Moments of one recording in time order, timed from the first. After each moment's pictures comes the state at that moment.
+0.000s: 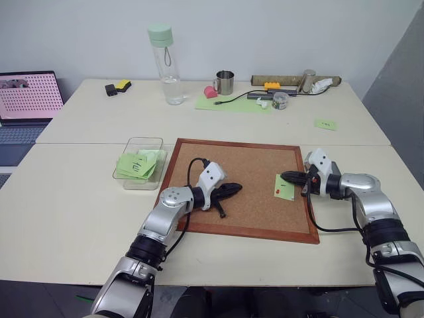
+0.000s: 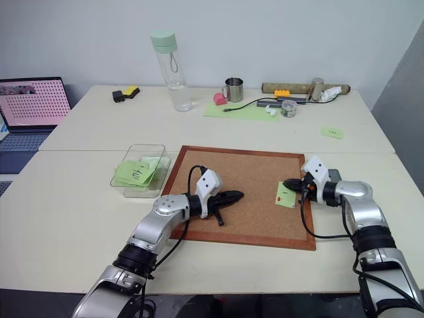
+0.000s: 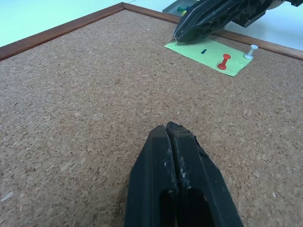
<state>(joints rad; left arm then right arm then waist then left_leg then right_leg) -0.48 0.27 -0.25 0.29 -0.15 0.20 -0.84 -0.56 -0.59 0.04 0.51 0.19 0.13 1.07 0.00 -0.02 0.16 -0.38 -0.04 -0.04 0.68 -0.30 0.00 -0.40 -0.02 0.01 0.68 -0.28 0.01</state>
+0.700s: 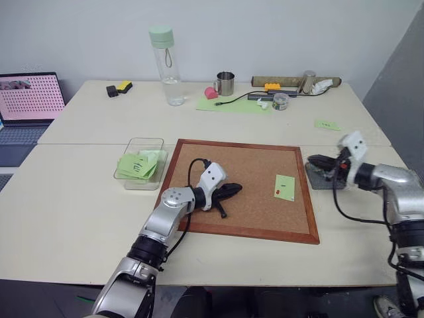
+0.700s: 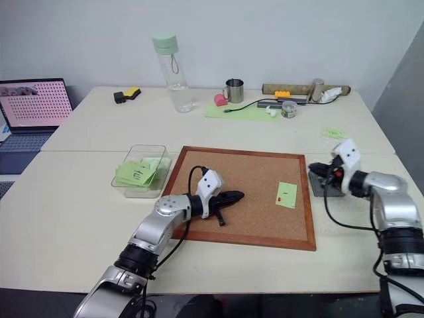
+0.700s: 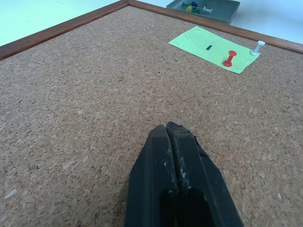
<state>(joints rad) -0.47 0.27 -0.25 0.29 -0.13 0.21 -0.82 -0.51 -0.74 -0.11 0.42 0.23 0.27 0.93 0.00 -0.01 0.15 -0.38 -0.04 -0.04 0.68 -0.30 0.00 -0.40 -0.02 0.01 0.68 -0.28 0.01</state>
